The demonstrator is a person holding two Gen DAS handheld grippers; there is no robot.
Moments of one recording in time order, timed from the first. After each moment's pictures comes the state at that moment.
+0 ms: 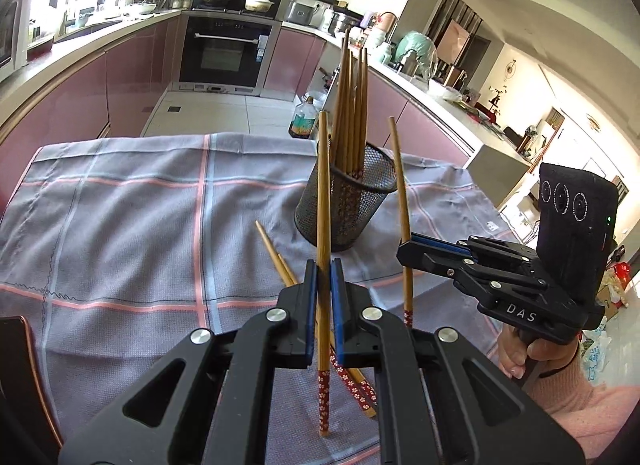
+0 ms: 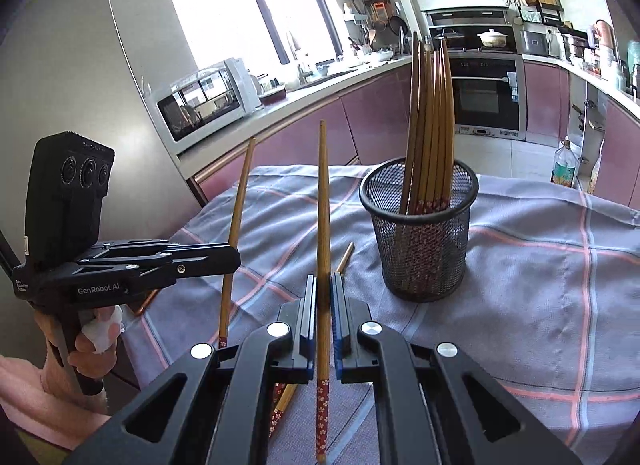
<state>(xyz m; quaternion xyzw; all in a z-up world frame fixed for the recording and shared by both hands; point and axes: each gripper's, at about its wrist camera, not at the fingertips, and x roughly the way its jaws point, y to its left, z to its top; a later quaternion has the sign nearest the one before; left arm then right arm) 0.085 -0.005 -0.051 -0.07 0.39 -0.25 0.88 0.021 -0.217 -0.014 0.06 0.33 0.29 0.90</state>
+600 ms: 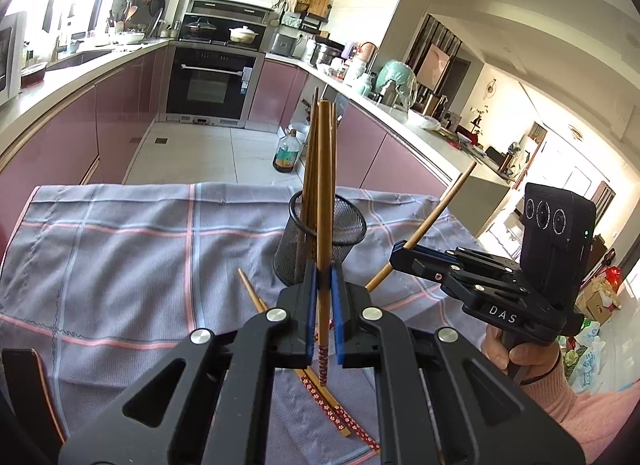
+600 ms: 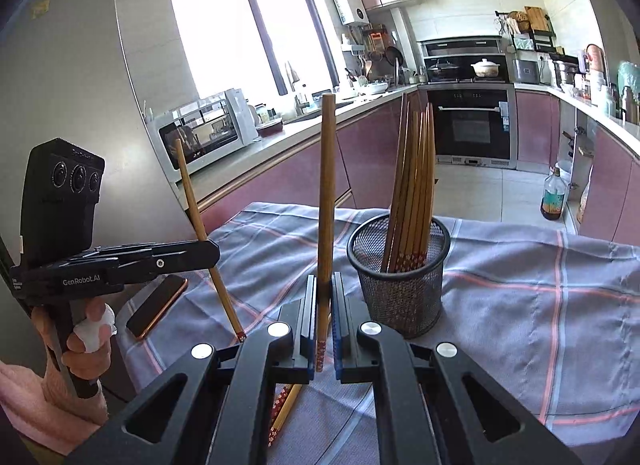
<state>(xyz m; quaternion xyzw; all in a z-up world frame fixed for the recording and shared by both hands) 0.075 -0.003 -0.003 -0.08 0.33 -0.28 0.90 0.017 -0.238 0.016 0.06 0.28 0.28 0.92</state>
